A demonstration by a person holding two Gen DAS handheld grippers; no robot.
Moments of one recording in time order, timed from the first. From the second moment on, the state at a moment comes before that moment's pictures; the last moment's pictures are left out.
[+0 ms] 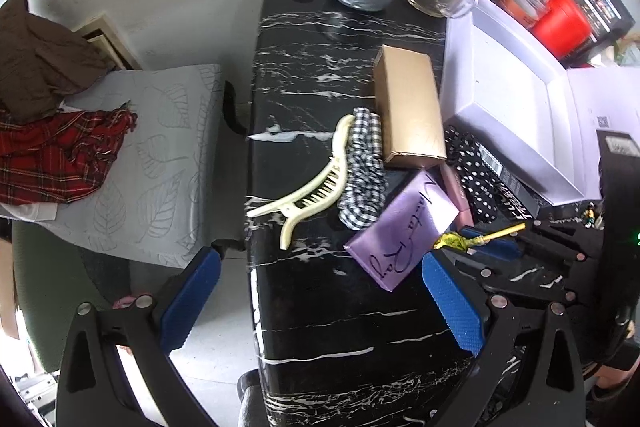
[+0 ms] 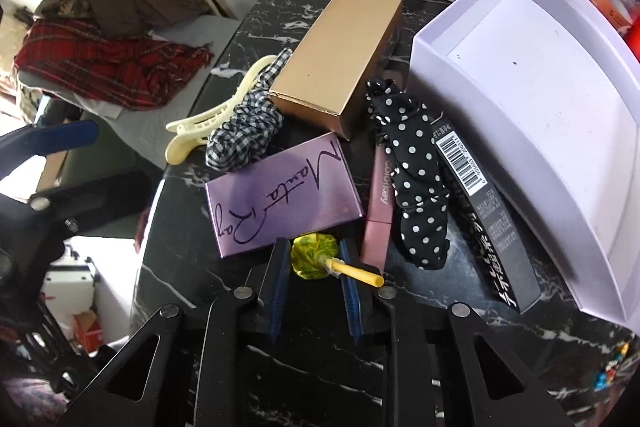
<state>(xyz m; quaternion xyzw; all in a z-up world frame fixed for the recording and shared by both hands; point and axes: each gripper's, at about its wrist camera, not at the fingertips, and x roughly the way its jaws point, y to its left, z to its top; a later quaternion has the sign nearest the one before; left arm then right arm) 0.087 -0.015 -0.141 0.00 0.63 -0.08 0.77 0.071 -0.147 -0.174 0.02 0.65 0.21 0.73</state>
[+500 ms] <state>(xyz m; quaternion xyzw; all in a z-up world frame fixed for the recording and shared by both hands) 0.080 -0.064 -0.183 0.04 0.64 -0.16 0.75 0.069 -0.192 -0.148 0.02 0.65 0.16 0.74</state>
